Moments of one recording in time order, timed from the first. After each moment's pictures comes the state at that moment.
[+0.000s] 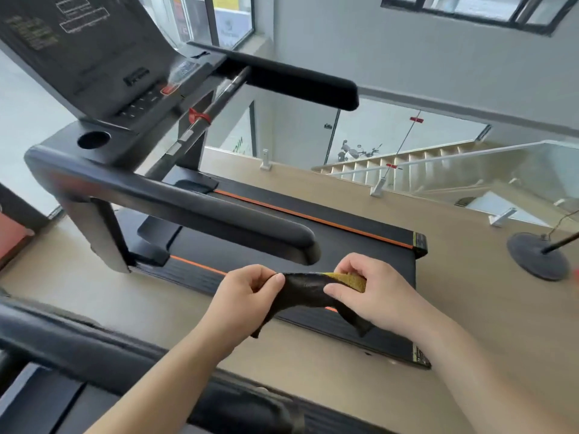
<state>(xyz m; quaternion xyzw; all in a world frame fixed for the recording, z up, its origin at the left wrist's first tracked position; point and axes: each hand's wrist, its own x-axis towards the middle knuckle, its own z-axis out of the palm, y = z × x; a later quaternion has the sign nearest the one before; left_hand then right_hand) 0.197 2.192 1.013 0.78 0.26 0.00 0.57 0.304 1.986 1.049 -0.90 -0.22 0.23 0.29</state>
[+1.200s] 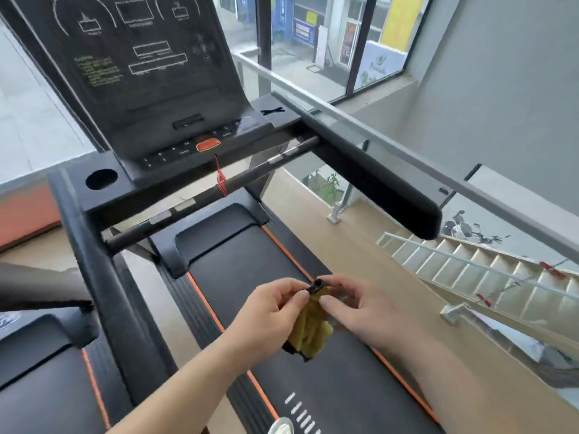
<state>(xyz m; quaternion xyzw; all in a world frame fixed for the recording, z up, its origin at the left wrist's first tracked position) 0.638 2.205 1.044 0.67 0.37 0.13 0.63 0.804 2.109 1.046 -0.73 -0.37 0.42 0.39</state>
